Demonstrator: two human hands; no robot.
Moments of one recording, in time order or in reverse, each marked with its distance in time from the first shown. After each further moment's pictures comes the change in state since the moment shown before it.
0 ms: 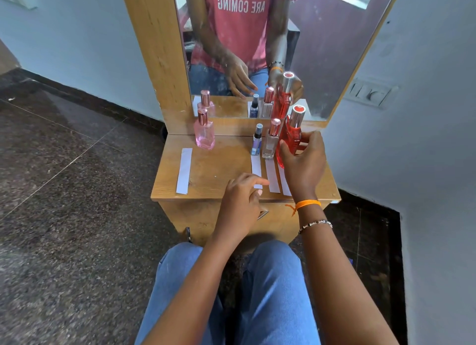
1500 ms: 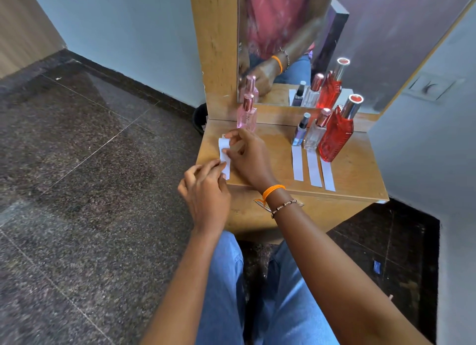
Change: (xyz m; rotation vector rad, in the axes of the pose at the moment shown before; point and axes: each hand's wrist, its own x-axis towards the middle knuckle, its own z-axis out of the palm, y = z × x) left_hand -0.020 -0.080 -0.060 0.475 0.494 -0.269; right_hand -0.072 -0.077 0.100 0.258 -0.641 -0.276
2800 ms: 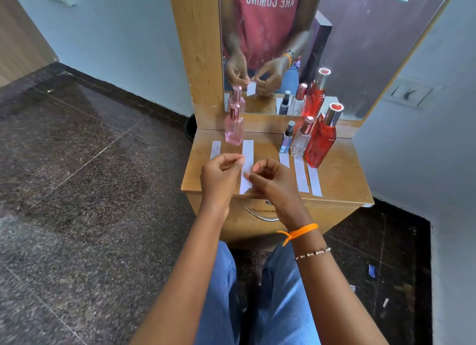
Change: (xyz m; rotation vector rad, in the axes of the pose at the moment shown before) left_hand 0.028 0.054 -0.004 -0.963 -0.253 -0.319; right_hand -0.055 -0.003 -0.064 0.597 -0.007 0.404
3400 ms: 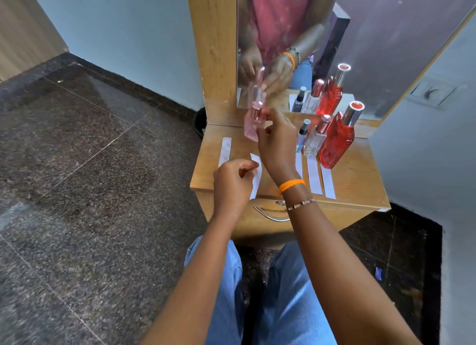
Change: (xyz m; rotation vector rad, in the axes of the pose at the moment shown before) left_hand 0.000 -0.010 -0.003 0.429 -0.038 0.251; right_hand 0.067 -0.029 0.030 -0.620 0.314 -0.478
